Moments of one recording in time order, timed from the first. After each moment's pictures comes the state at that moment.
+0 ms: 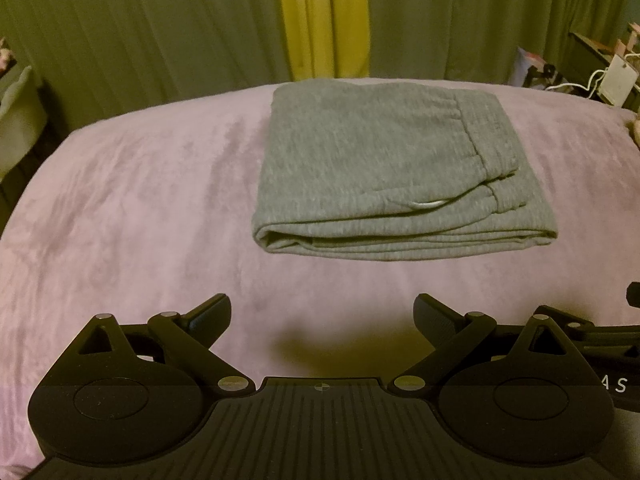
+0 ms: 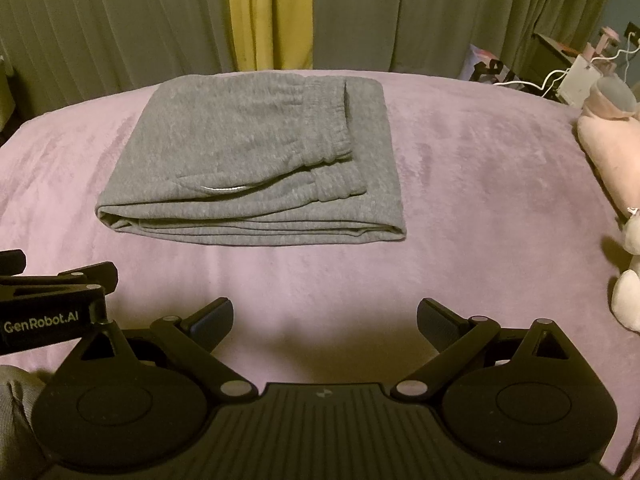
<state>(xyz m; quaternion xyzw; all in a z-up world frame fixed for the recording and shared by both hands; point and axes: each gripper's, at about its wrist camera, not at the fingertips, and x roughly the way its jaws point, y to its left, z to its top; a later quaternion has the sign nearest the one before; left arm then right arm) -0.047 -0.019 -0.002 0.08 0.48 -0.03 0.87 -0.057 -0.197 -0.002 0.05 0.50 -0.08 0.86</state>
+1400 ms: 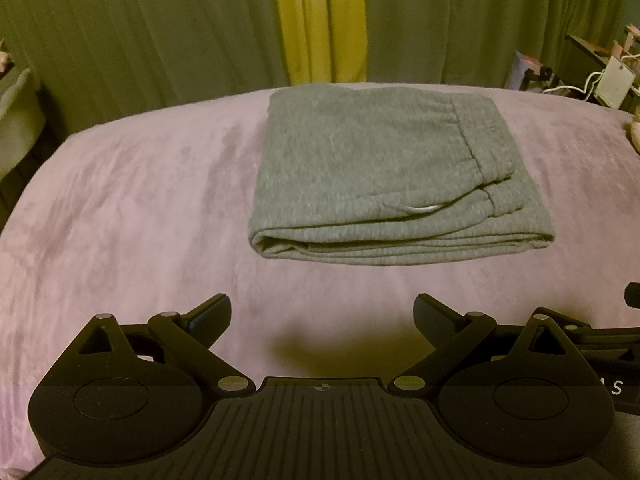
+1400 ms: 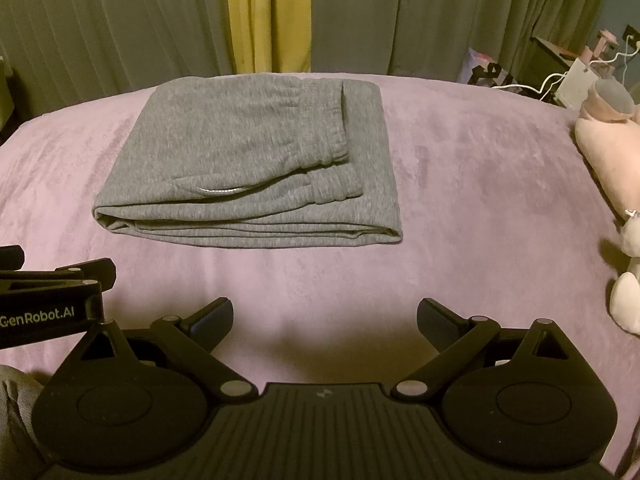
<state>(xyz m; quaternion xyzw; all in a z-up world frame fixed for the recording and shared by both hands) -0.048 -0.020 0.000 0.08 0.47 -0.04 0.88 -0.055 -0.197 -0.003 0.05 0.50 -0.09 0.86</state>
